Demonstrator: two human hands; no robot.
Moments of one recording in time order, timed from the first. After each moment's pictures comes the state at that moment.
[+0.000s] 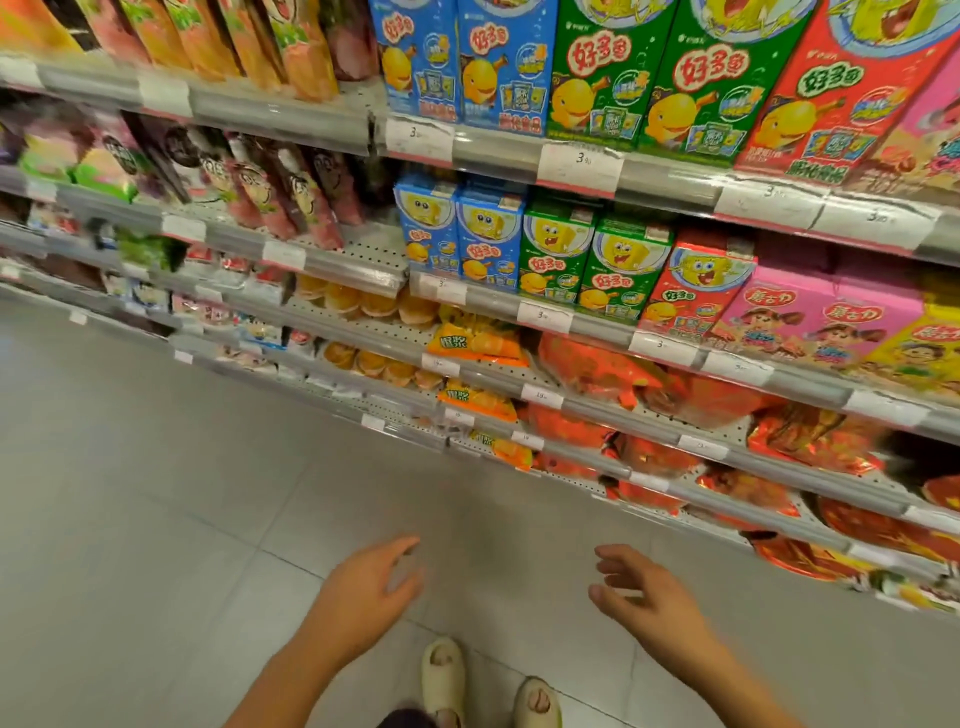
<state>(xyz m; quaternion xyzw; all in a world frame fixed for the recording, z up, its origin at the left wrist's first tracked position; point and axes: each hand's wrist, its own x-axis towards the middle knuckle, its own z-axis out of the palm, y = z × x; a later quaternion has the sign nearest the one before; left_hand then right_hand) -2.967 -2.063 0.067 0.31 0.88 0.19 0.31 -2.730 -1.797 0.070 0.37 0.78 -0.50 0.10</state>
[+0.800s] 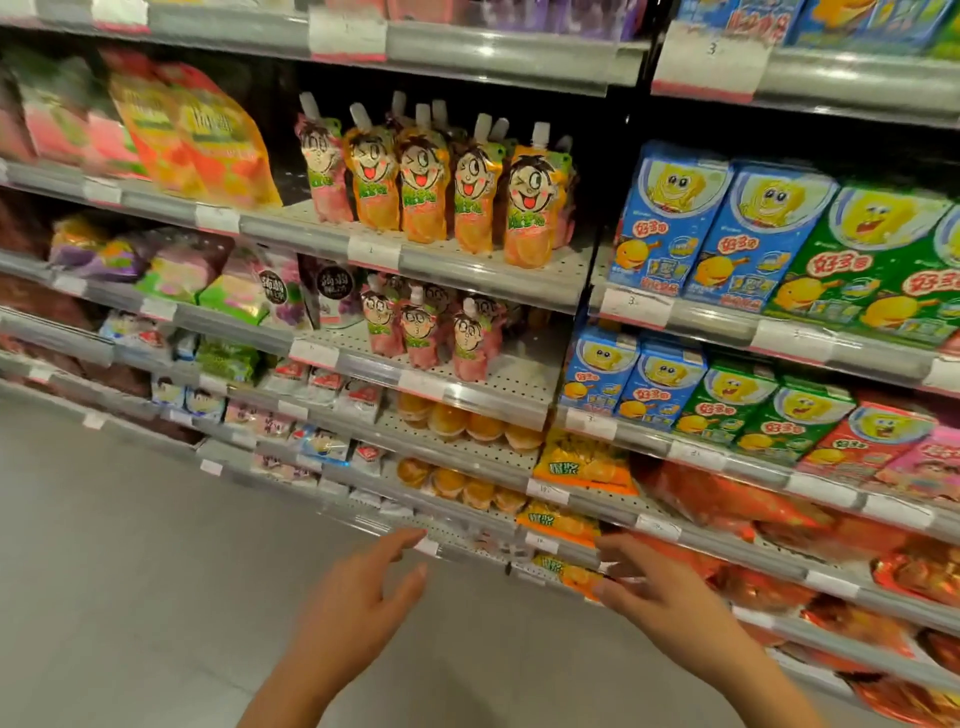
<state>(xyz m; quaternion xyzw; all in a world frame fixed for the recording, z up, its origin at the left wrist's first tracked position) -3.241 -2.189 0.149 0.36 0.86 0.32 0.19 -3.011 -1.918 0.169 0.29 0.87 -0.40 0.00</state>
